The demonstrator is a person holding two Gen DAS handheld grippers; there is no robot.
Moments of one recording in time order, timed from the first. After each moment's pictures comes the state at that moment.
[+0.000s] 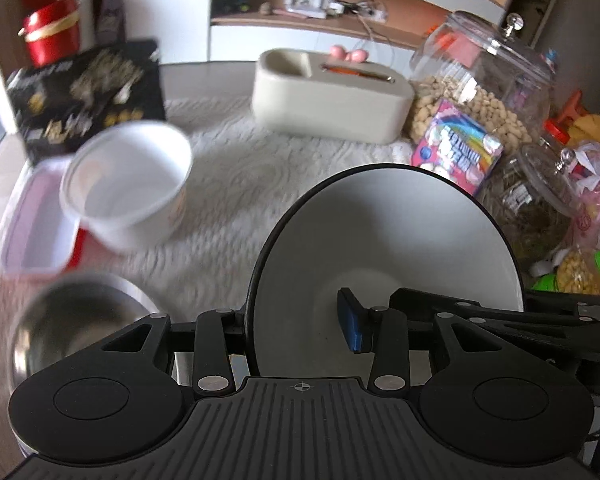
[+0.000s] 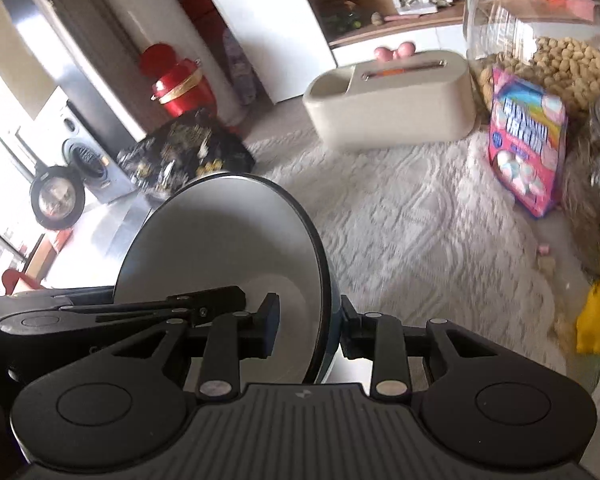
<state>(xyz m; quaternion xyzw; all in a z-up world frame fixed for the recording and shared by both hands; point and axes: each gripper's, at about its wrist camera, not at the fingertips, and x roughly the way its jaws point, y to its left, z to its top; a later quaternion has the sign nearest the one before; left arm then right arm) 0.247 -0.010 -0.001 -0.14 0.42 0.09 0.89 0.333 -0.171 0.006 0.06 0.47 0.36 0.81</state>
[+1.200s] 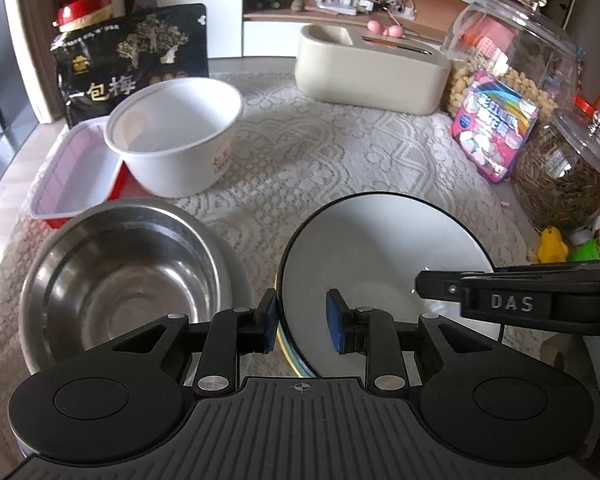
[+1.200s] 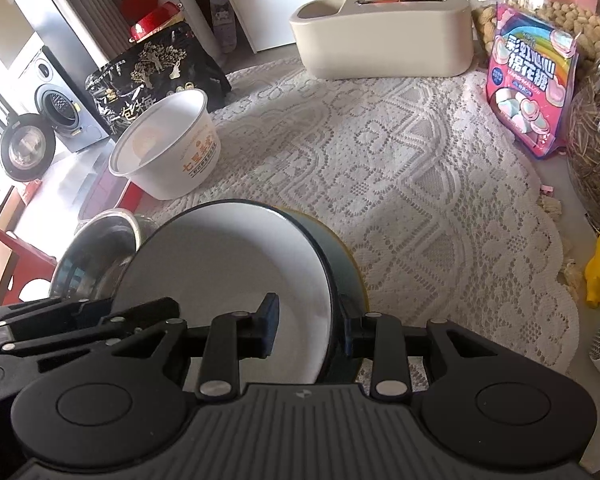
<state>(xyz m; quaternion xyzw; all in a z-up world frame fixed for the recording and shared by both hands) 0.212 -0.008 -0.035 -0.12 0.43 0.14 0.88 0.322 -0.151 -0.040 0.00 0.51 0.32 0.80</state>
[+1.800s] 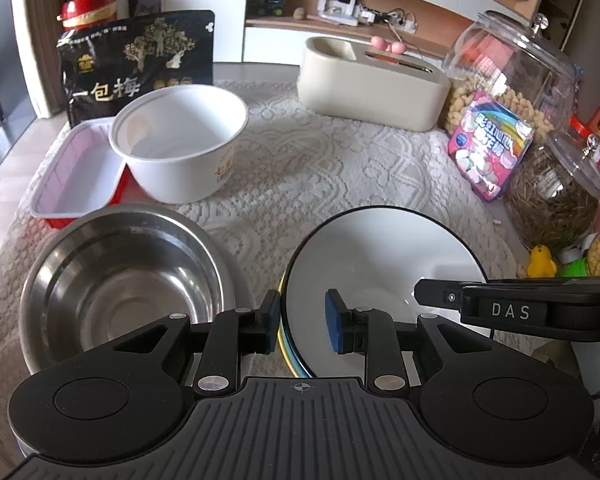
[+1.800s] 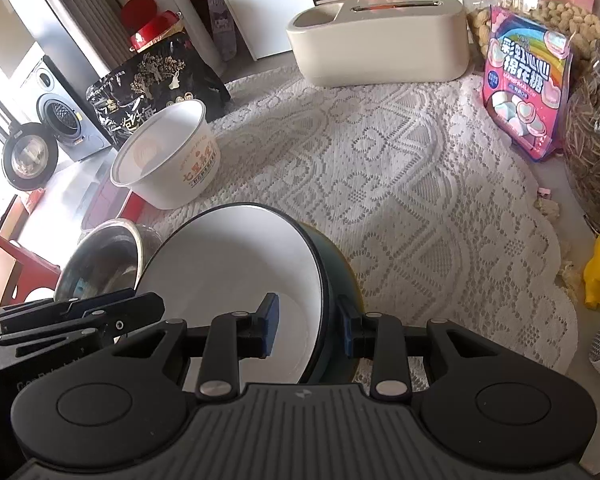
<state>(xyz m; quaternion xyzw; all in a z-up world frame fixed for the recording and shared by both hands) 0.207 0.002 -0.027 -0.14 0.42 0.13 0.89 0.321 -0.153 -0.038 0.01 0.50 0.33 0.80</state>
